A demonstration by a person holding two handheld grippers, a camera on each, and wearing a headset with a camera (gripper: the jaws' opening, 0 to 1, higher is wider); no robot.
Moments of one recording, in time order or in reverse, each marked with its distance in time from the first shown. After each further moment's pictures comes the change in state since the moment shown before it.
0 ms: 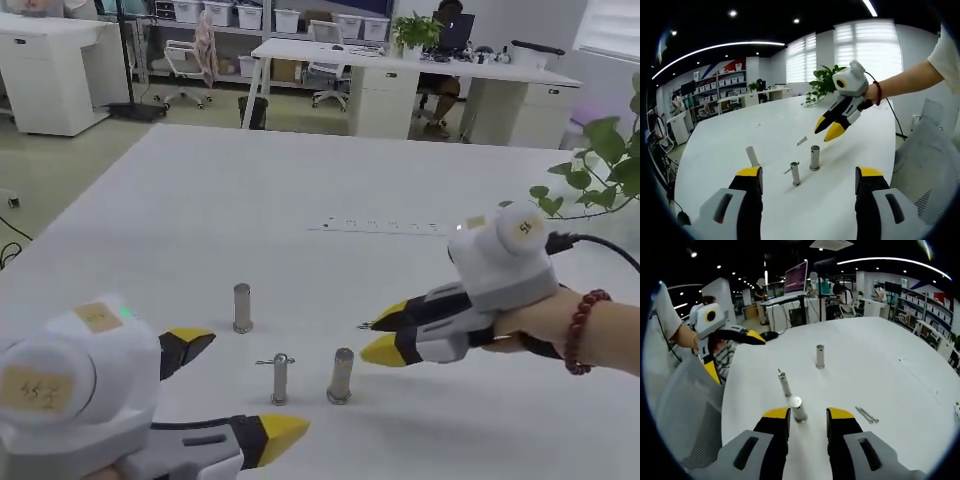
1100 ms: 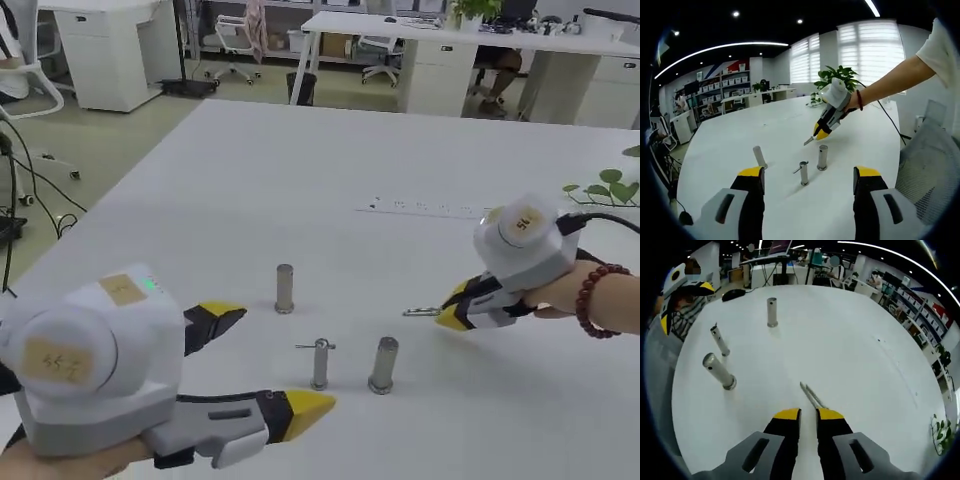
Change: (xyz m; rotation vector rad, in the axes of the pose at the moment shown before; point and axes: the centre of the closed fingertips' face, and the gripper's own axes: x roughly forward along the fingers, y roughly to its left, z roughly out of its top) left arm -0.002 0.015 -0.001 -0.006 -0.005 0.033; right arm 0.030 -0.097 -0.050 -0.147 0.298 -0.202
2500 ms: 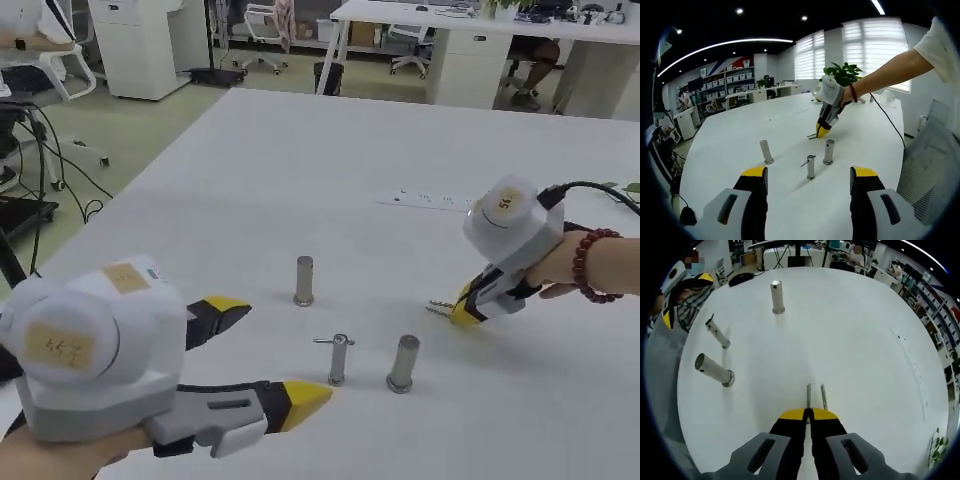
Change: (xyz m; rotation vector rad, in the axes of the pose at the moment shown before) left arm -0.004 0.010 -0.009 -0.015 0.031 0.038; right arm 0.014 0.000 -0.003 -0.055 0.160 0.134
